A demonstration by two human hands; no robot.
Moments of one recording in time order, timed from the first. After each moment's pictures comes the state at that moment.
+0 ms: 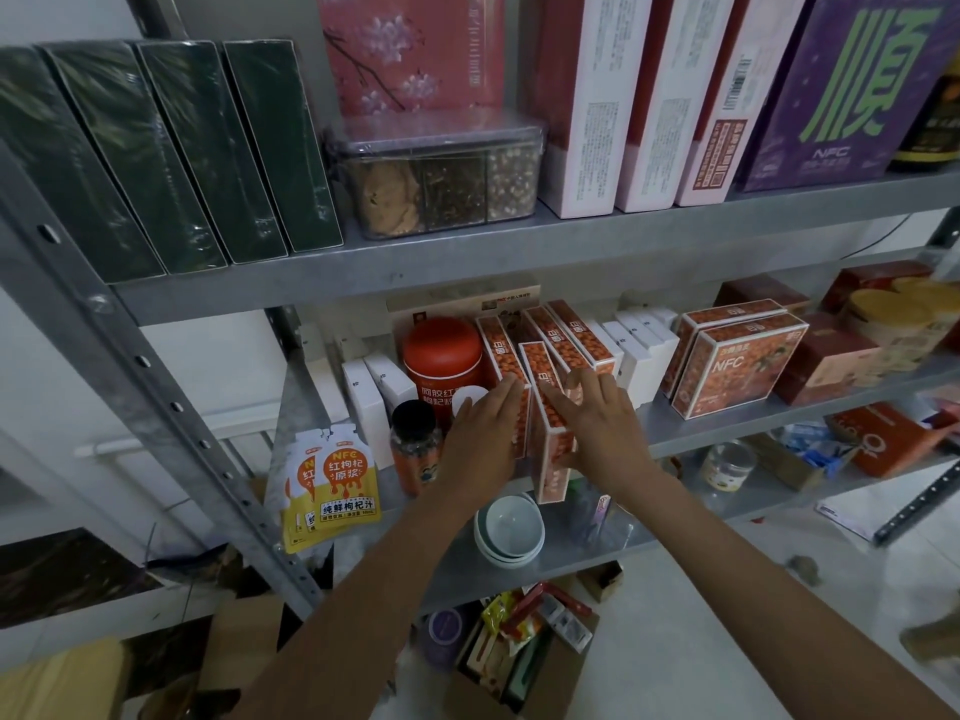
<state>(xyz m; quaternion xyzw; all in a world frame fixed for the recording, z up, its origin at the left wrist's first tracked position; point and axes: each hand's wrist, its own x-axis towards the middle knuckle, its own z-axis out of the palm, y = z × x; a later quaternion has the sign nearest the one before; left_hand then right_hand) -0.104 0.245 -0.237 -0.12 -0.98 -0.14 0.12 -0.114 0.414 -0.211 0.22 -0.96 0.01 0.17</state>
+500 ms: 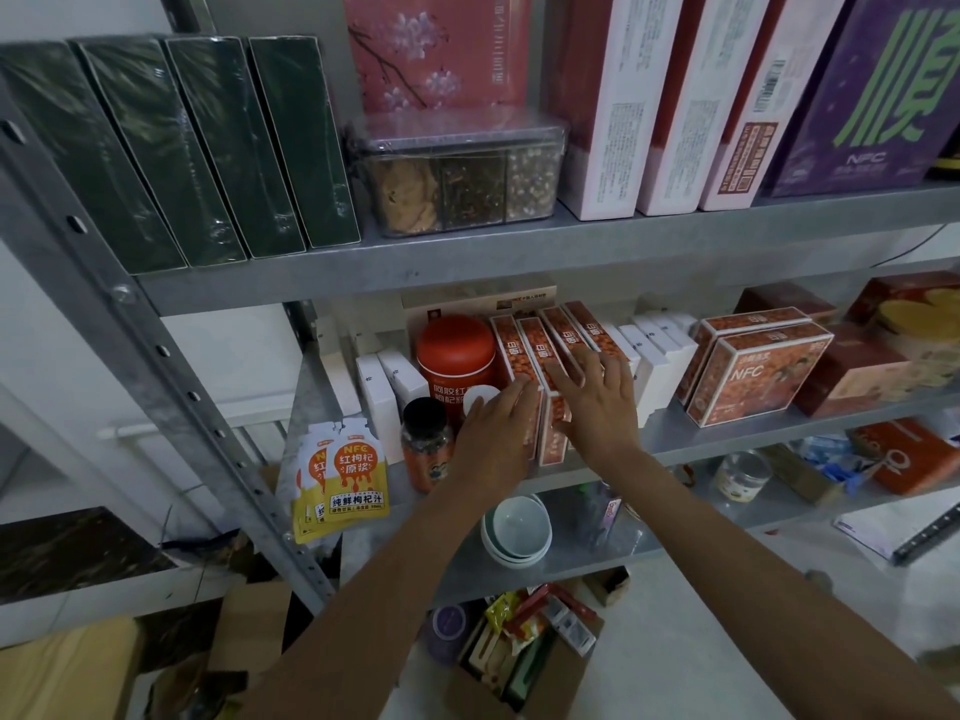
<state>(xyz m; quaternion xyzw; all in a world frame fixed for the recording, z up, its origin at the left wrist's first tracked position) -0.106 0.249 -0.237 -0.11 -0.98 -0.14 0.11 -0.150 0.398 -0.222 0.20 -0.96 0.06 0.20</state>
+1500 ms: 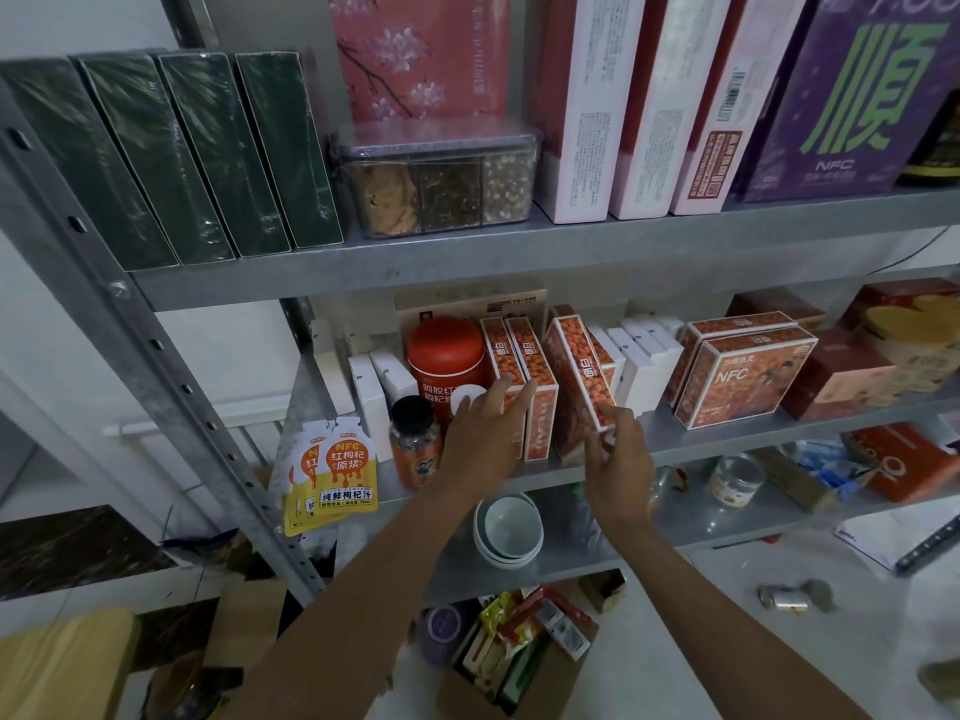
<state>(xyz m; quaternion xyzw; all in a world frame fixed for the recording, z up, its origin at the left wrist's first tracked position) -0.103 0.259 -0.234 -0.09 -0.99 -0.08 0.10 -0.108 0.426 -0.272 0.03 -0.85 0.46 0.25</state>
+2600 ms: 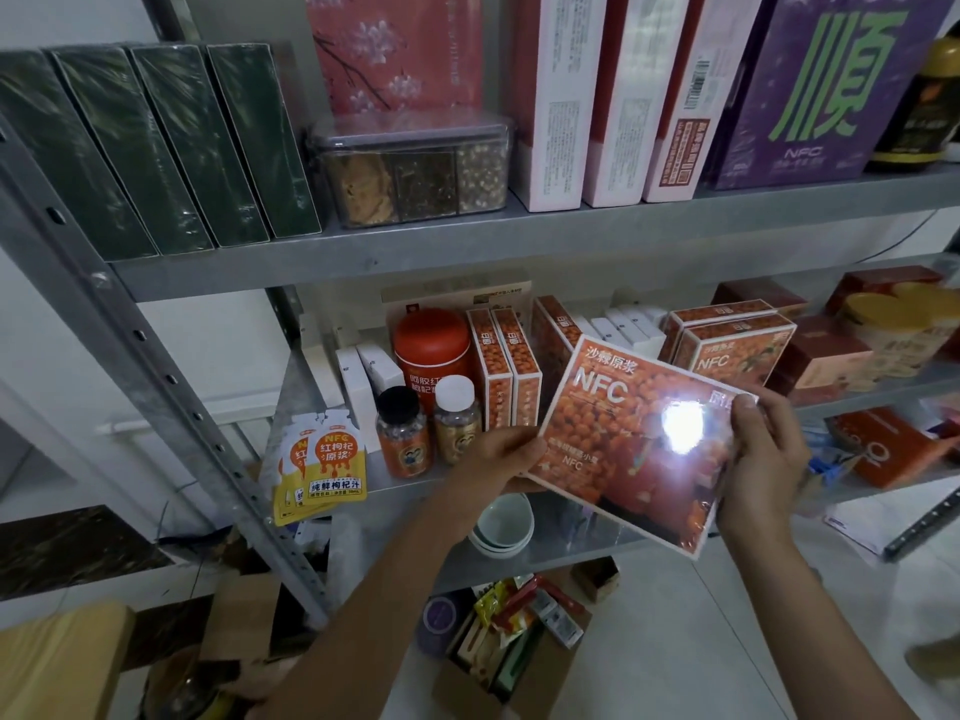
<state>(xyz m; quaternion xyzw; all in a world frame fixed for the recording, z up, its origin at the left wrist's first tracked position) -0.041 0.286 -0.209 -0.01 -0.68 -0.73 -0.10 -0.061 0.520 -0.191 -0.06 -0.60 0.75 0.28</state>
